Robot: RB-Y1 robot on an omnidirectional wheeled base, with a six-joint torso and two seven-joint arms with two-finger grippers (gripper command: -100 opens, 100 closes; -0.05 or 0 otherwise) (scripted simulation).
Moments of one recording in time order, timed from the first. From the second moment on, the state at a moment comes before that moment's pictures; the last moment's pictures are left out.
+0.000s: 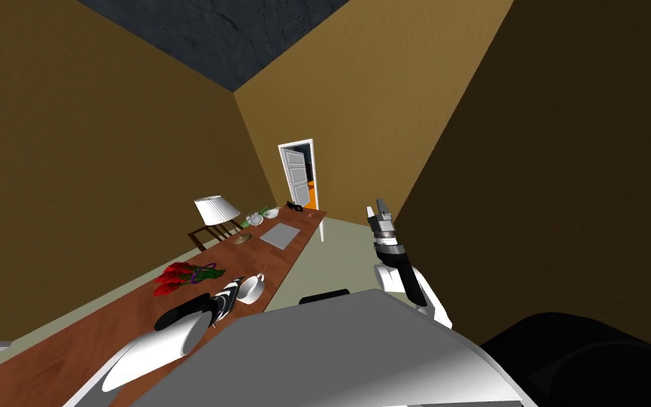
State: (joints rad) left arm 0.54 0.48 0.25 -1.97 0.43 0.93 -0.08; right arm 0.48 -0.05 -0.04 -2.38 0.10 -0.38 -0.05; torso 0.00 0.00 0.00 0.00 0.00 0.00
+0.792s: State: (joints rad) left arm 0.55 0.50 0.29 -1.93 0.51 1.17 -0.08; right arm 0.48 -0.05 -0.04 -2.38 0.10 -0.38 -0.05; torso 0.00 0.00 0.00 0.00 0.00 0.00
